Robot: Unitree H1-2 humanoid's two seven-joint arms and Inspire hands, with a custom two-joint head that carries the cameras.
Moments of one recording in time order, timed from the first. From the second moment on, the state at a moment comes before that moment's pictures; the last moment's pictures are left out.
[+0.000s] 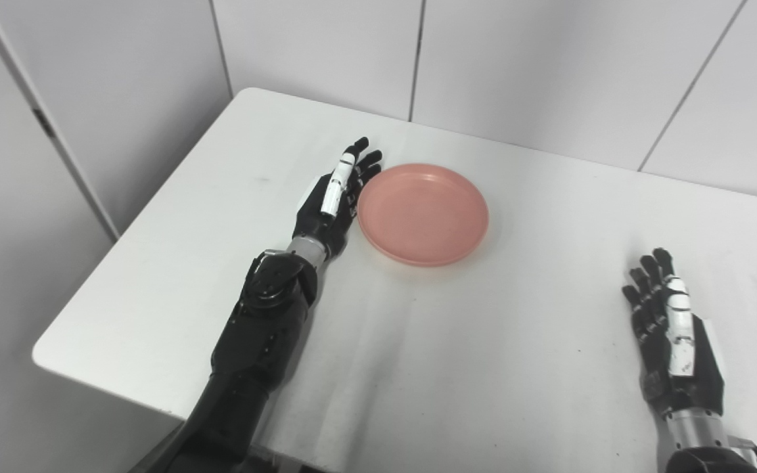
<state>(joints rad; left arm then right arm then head) -0.39 0.09 0.05 0.27 -0.28 0.11 -0.08 -0.12 -0.14 -0.03 0.01 0.22 0.06 0.17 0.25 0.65</state>
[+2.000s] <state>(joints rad) -0.26 0.02 -0.13 0.10 -0.24 0.21 -0.26 -0.12 -0.08 0.00 0.00 0.15 0.06 0.09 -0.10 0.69</state>
